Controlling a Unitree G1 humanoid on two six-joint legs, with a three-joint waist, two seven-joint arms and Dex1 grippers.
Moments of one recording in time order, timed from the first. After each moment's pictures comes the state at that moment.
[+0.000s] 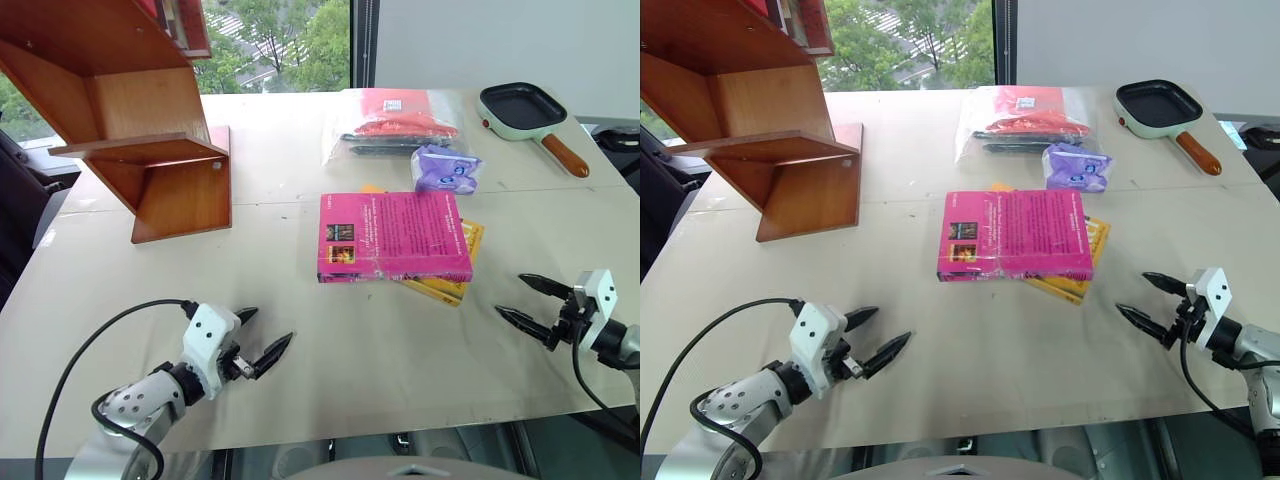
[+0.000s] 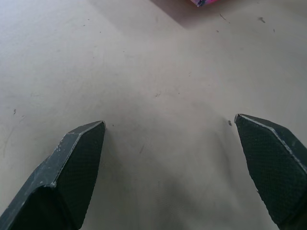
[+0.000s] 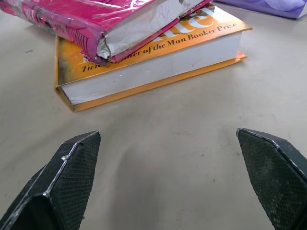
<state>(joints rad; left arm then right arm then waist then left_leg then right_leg) 0.45 0.57 0.19 -0.53 -0.38 0.36 -0.67 0.06 -0.68 -0.28 0.16 0.48 0.04 1.12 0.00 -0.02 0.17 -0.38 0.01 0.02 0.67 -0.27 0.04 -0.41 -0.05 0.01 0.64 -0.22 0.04</state>
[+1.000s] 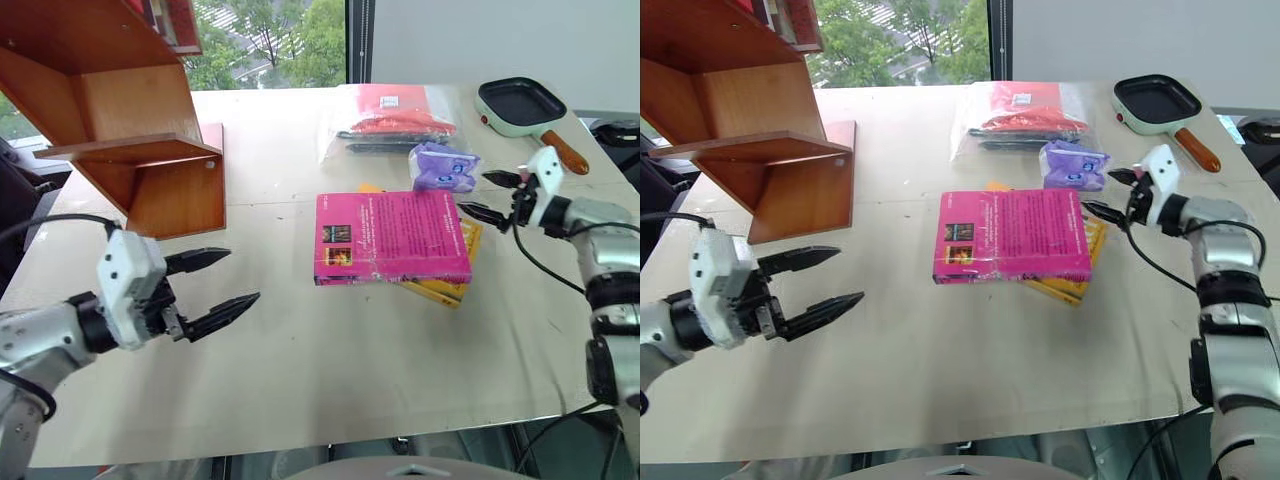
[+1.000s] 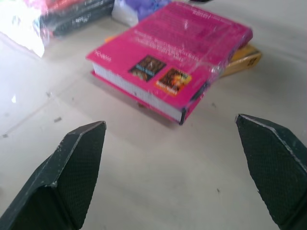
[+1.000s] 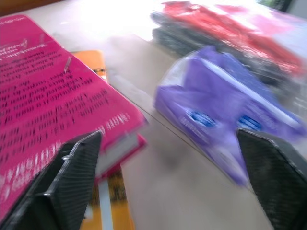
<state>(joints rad) 0.26 0.93 0.65 -0.60 -0.84 0.57 -0.96 -0.89 -0.58 -0.01 0.87 0.18 -0.04 1.10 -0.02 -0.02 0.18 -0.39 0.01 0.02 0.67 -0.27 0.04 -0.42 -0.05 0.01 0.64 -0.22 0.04</state>
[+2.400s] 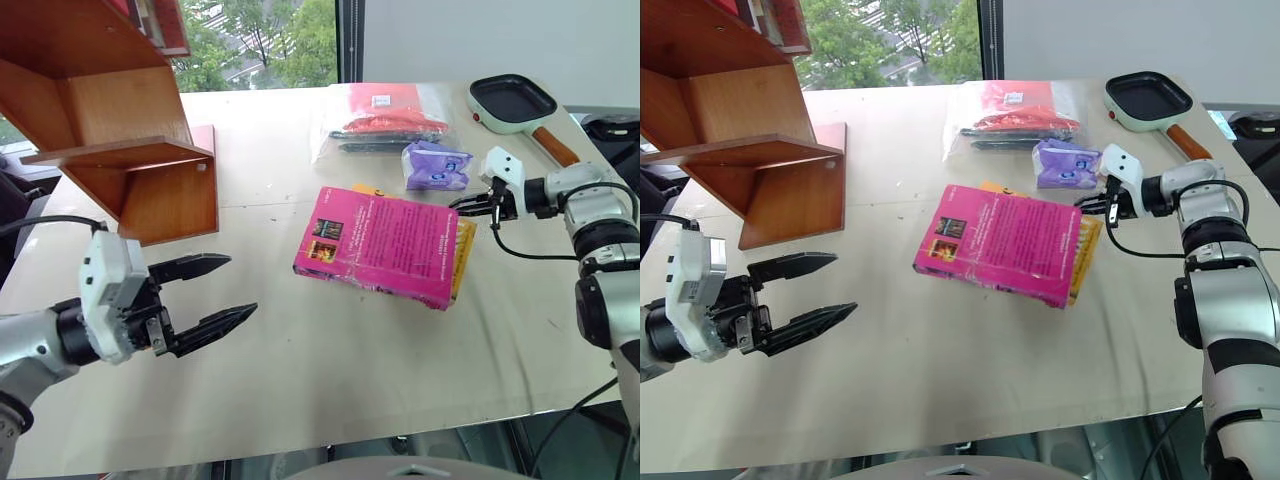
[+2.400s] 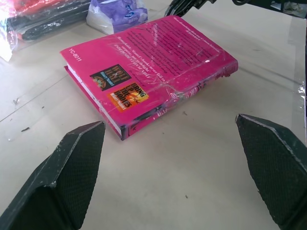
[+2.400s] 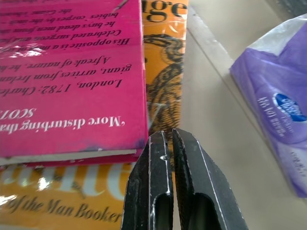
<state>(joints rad) 0.31 0.91 0.70 -0.64 -0.89 0.64 -1.01 -1.12 -0.60 0.09 1.21 -0.07 -0.20 1.44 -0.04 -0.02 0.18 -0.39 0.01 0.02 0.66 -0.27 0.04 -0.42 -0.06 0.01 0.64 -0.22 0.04</state>
